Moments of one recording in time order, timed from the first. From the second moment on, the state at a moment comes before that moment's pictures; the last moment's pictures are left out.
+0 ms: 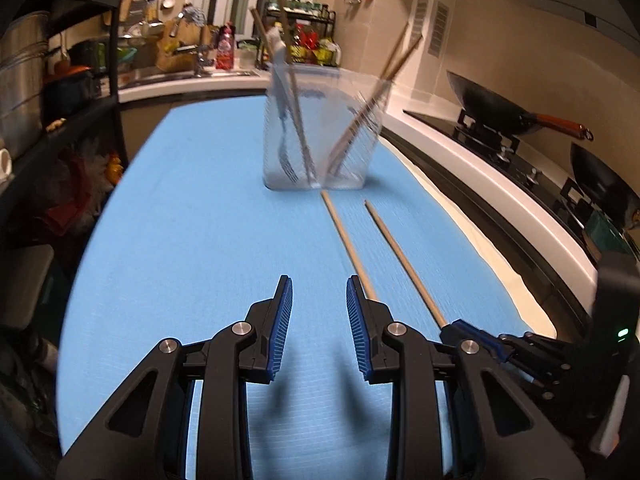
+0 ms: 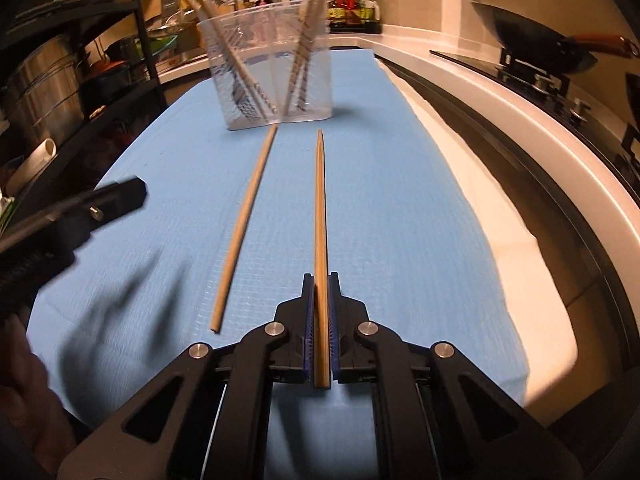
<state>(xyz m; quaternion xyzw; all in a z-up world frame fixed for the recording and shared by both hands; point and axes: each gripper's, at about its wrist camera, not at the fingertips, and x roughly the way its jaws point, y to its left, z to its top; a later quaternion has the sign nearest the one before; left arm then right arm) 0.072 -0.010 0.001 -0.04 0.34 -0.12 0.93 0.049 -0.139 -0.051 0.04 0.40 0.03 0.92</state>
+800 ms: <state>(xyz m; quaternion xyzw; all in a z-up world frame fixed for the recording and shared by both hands) 0.083 -0.068 -0.033 0.05 0.39 -0.11 0.91 0.042 -0.158 -0.053 0.05 0.40 0.01 0.91</state>
